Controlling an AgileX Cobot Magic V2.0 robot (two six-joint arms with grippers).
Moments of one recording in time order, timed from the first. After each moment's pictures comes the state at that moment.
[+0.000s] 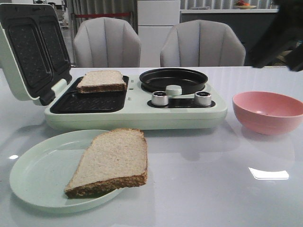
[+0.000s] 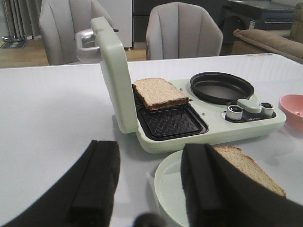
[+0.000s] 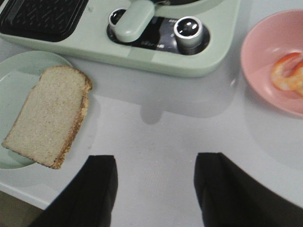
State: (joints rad) left arm -0.36 0.03 -0.41 0.10 0.61 -0.15; right arm 0.43 1.14 -0.78 0.15 0.51 0.14
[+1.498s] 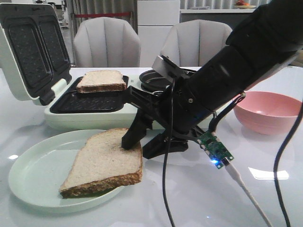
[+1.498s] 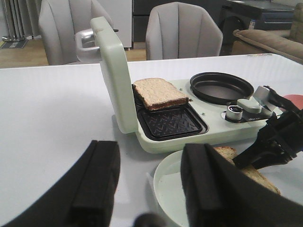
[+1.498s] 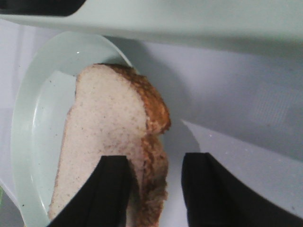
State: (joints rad) left arm -0.36 0.03 -0.41 0.10 0.61 -0.15; right arm 0.46 1.95 -1.05 1.41 0.49 -0.85
